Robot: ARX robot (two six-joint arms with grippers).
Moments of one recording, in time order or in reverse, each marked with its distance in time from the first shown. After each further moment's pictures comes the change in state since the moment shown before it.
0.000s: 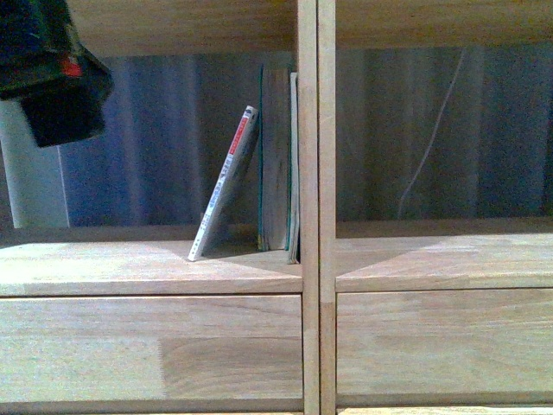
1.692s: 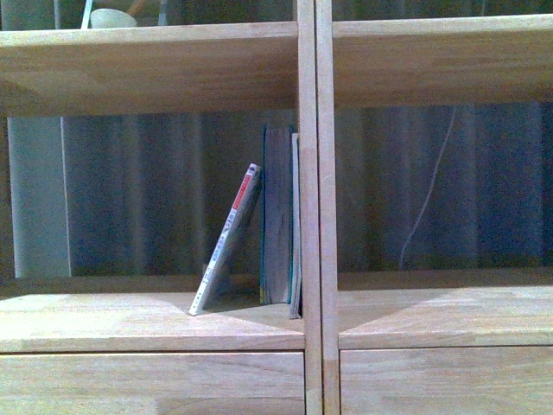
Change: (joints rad) left arm 0.395 -1.076 -0.608 -0.686 0.206 0.089; right arm 0.000 0.000 0.000 0.000 0.000 0.000
